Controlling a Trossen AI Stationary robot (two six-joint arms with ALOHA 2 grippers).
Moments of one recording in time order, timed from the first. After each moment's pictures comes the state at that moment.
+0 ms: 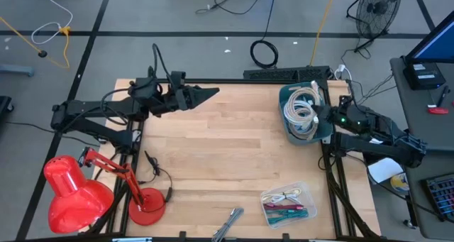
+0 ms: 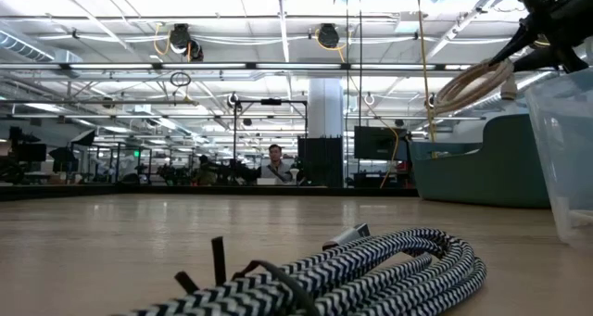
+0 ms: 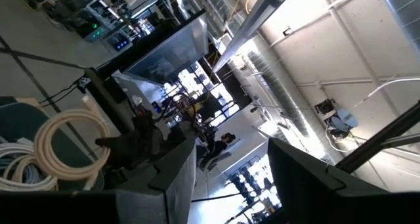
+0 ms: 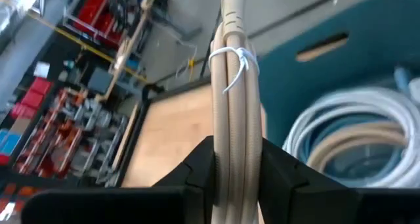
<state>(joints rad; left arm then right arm) 0.10 1.19 1.08 0.39 -0.05 -0.94 -0.26 0.18 0.61 -0.85 0.44 1.14</state>
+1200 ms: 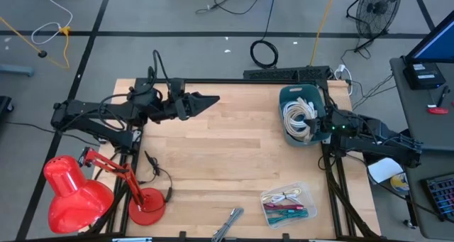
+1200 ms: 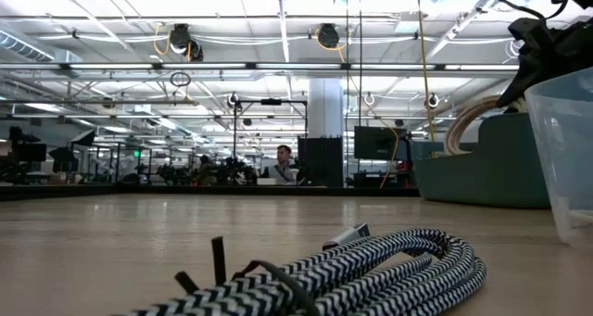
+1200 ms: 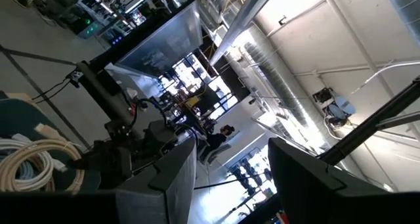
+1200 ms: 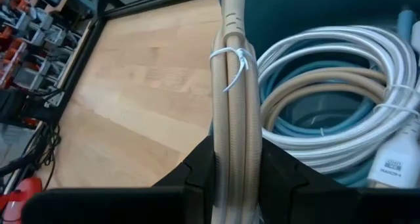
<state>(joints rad) 0.01 1.19 1.08 0.39 -0.10 -0.89 -0.26 0.17 0.48 -0.94 0.26 1.01</state>
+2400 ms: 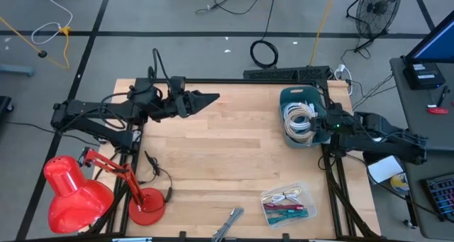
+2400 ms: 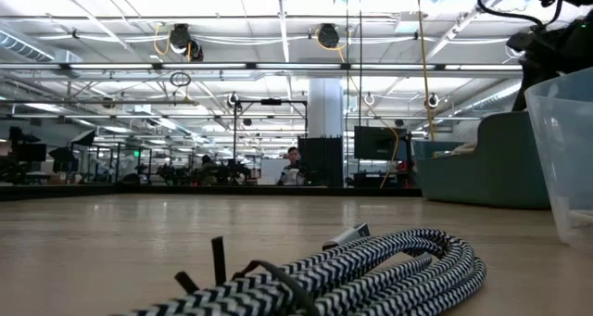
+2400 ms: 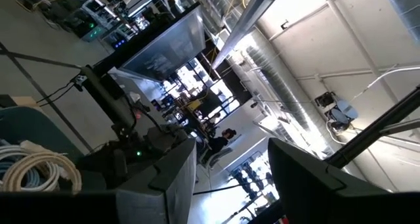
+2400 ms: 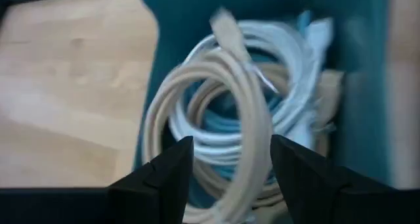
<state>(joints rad) 0.03 1.19 1.08 0.39 -0.10 -0.90 -0.26 0.33 0.58 -1.17 0.34 1.12</state>
